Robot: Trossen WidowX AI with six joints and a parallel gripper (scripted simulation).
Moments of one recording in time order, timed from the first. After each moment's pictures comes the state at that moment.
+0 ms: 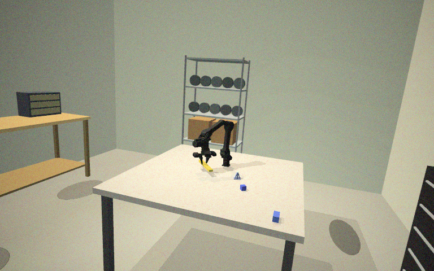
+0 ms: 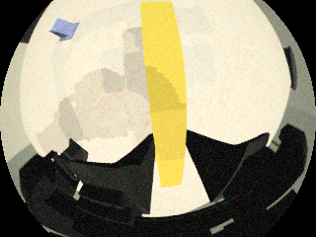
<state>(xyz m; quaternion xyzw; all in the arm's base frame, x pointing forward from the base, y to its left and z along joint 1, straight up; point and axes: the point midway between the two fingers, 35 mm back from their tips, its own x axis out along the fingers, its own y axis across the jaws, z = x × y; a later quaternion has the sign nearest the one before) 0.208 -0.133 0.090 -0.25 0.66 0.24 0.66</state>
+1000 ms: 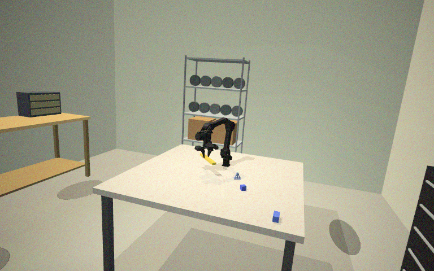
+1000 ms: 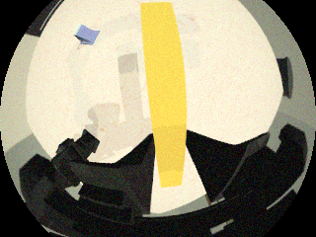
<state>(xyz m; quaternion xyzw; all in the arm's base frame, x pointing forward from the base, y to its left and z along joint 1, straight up) 0.212 -0.117 0.150 -0.27 0.65 0.26 0.66</state>
